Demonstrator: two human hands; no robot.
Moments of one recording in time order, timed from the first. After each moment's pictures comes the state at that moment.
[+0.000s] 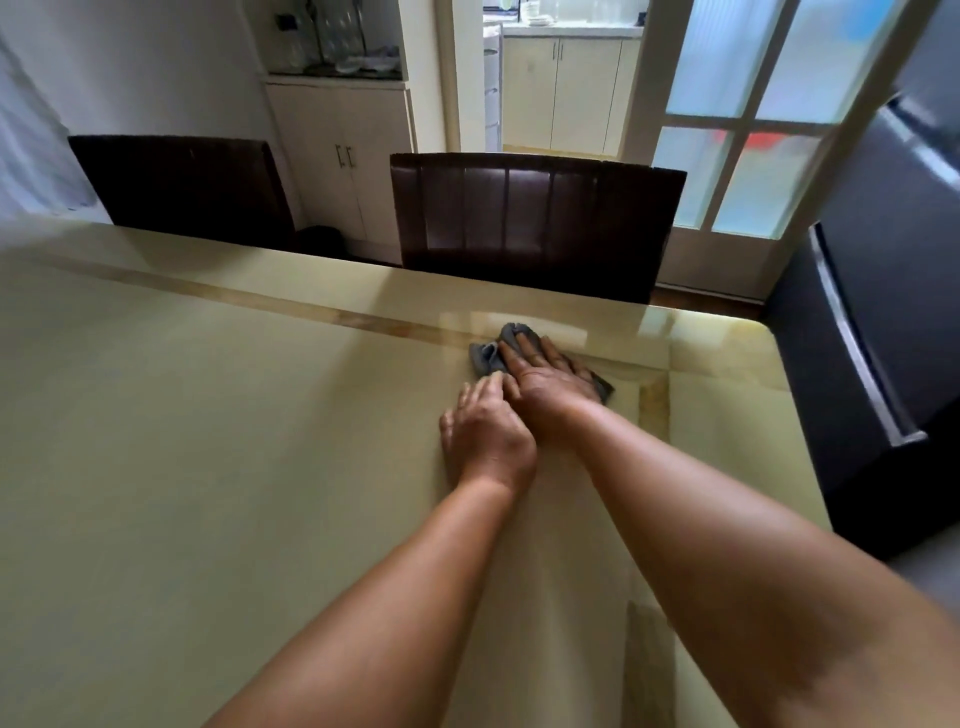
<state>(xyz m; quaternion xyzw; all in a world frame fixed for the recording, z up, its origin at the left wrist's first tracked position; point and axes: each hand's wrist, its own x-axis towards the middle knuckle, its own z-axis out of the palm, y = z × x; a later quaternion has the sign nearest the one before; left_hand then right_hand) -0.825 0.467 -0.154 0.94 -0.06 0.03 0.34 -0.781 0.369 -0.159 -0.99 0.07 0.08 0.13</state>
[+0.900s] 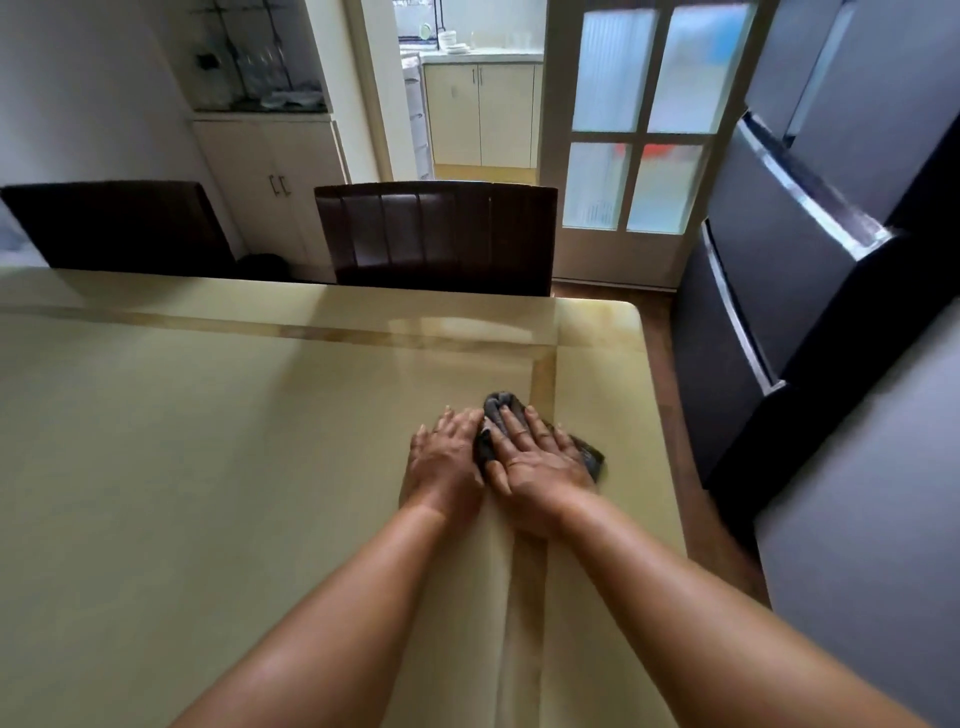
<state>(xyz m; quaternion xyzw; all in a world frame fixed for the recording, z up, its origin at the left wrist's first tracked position) -0.894 0.455 -0.160 0.94 -0.24 -0.03 0.23 -0.946 0.343 -0.159 -0.98 0.08 0.10 0.13</state>
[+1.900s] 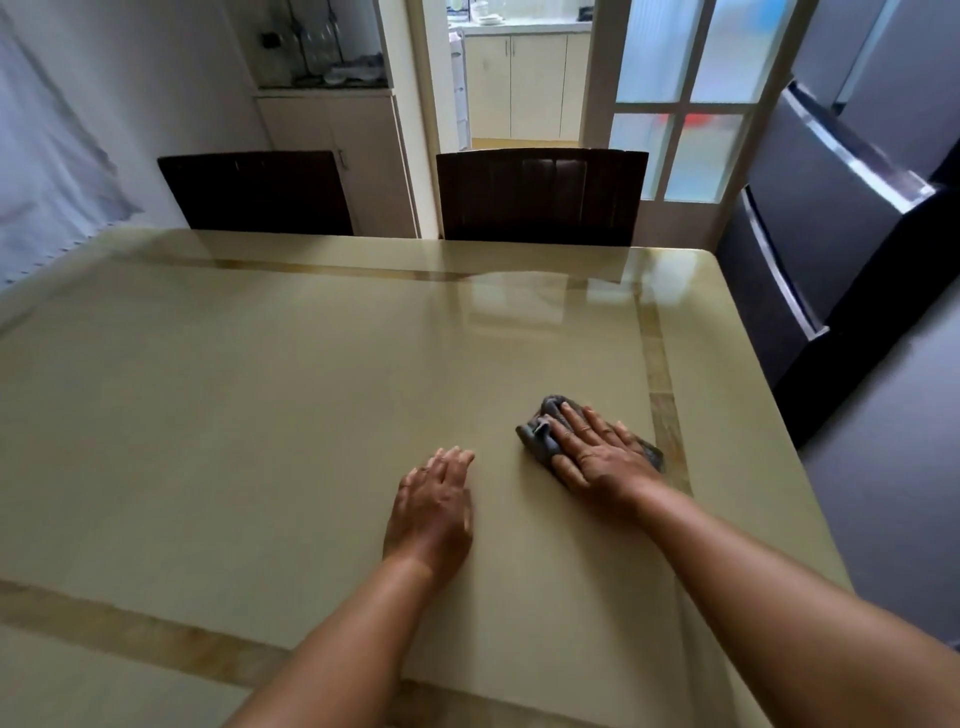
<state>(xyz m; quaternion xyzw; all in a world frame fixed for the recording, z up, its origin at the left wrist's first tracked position) -1.015 0.721 -0.147 0.95 -0.24 -0.04 0.19 -1.054 0.504 -0.141 -0.98 0.08 0.12 0.13</state>
